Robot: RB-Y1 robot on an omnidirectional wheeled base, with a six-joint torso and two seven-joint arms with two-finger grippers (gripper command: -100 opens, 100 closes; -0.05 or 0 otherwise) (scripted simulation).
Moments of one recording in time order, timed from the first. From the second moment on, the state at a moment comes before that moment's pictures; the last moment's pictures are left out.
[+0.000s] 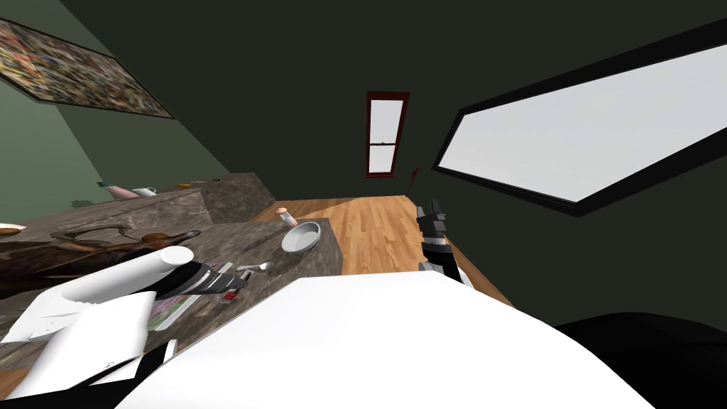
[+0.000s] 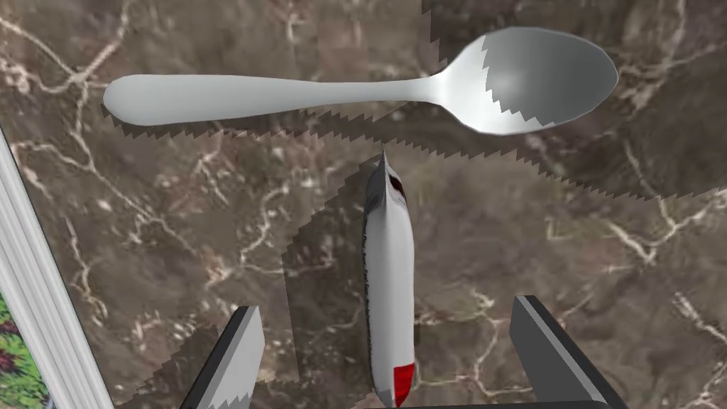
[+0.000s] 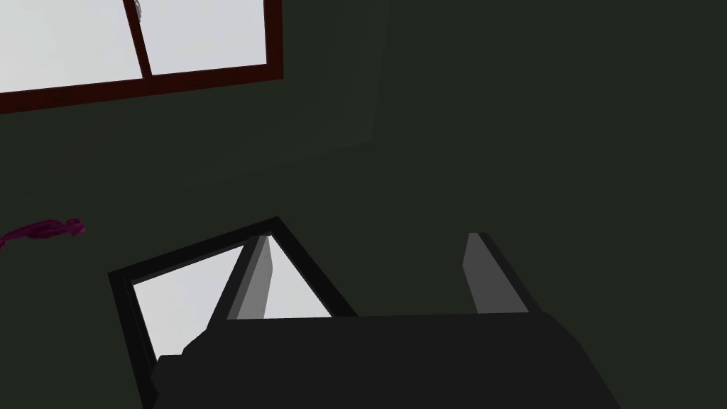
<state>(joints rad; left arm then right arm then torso) 0.12 0.76 0.78 -1.39 0.62 1.78 0.84 0.53 -0.05 -0.04 -2.20 0.05 -0.47 -0.17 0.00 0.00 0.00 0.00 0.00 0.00</state>
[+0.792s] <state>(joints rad) 0.15 0.82 0.78 -1.38 0.68 1.80 0.87 0.53 -0.05 -0.04 -2.20 0.05 -0.47 -0.17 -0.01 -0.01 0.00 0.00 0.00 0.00</state>
